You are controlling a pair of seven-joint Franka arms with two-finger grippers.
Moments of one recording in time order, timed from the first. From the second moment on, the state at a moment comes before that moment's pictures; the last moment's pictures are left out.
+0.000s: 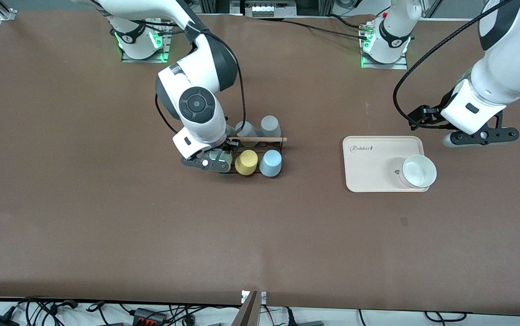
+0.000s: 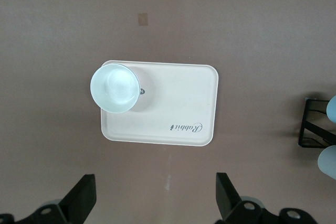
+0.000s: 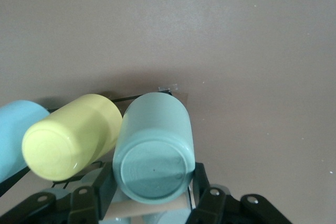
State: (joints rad) left arm 0.06 0.11 -0.26 -1.57 0.04 1.57 -0.29; right arm 0.64 0.59 -0.03 -1.40 0.04 1.86 0.75
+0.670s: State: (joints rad) left arm 0.06 0.11 -0.26 -1.56 0.04 1.57 -0.29; right arm 0.66 0.64 -0.04 -1.38 0.04 1.91 0.76
